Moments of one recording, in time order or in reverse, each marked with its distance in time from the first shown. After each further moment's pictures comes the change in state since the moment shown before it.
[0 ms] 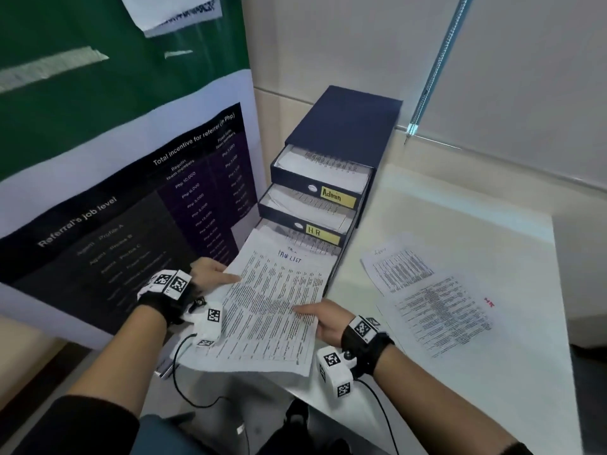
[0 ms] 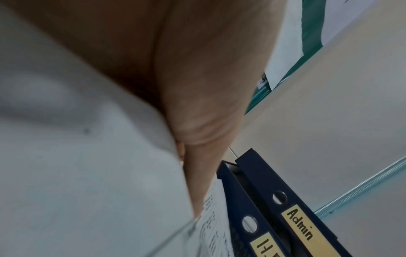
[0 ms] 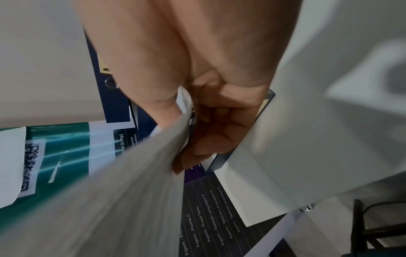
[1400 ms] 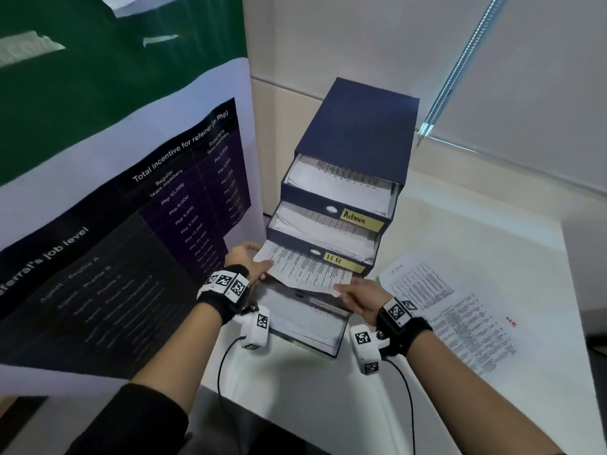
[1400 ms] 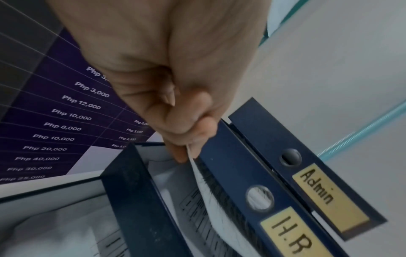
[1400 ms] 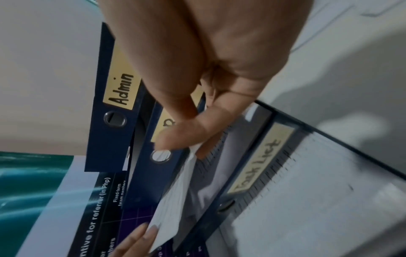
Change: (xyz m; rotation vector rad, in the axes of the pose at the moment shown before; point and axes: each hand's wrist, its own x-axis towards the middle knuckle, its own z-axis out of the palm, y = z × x) left_hand 0.122 0.060 0.004 -0.281 0.090 -0.004; right_hand 0.069 -0.103 -0.040 -0.161 0.404 -0.114
